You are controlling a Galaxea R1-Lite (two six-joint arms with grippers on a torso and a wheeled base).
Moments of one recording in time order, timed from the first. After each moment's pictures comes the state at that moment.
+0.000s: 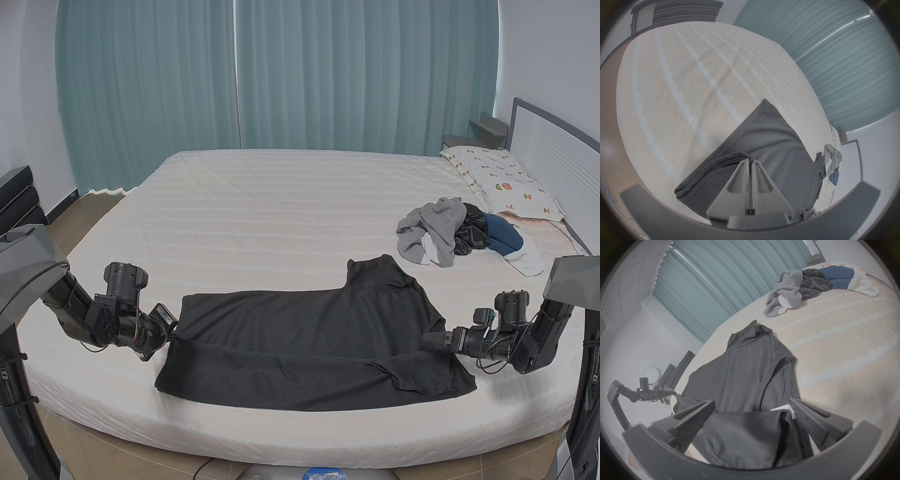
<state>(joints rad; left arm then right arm) -0.06 2.11 -0.84 -0.41 -0.11 -0.91 0.00 2.33 -0.64 -1.06 0.50 0.32</state>
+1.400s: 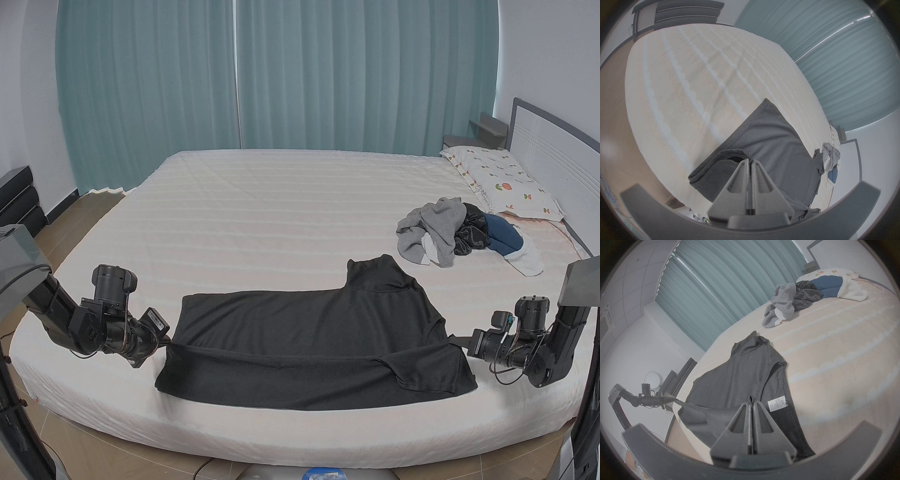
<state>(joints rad) -0.06 1.99 -0.72 -0.41 -0.11 -0.91 -0.05 2.23 -0.42 -1.28 0.51 0.37</state>
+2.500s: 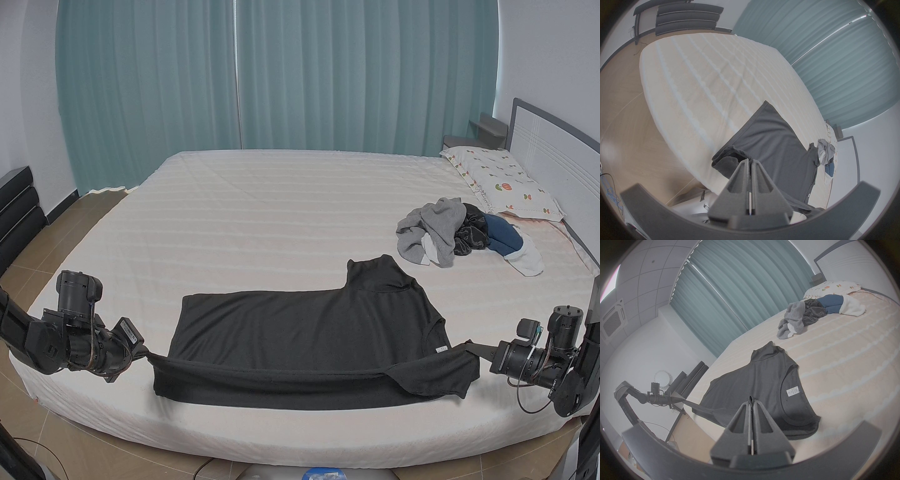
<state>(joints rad) -0.02 1.74 -0.53 -0.34 -0.13 -0.86 -0.05 2.03 -0.06 -1.55 0.56 0.38</state>
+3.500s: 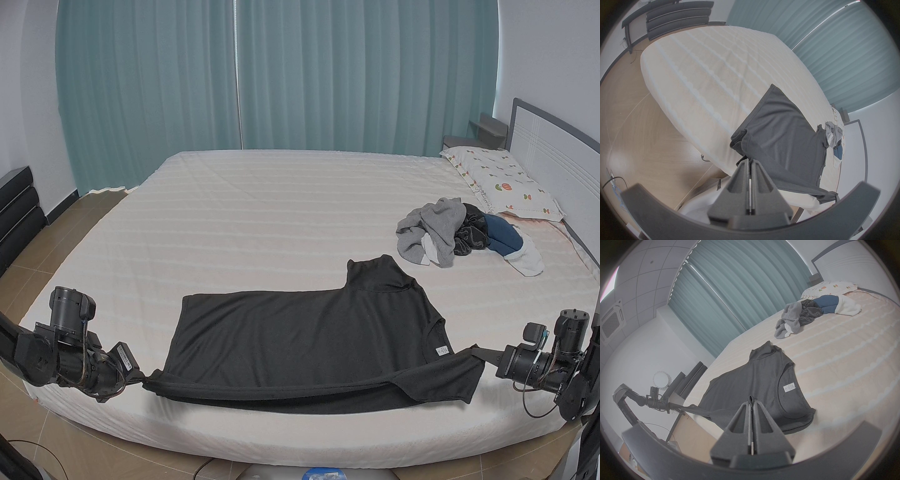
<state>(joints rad) -0.01 1.67 -0.46 -0.24 -0.18 -0.74 -0.07 2.01 -0.02 -1.55 0.56 0.37</state>
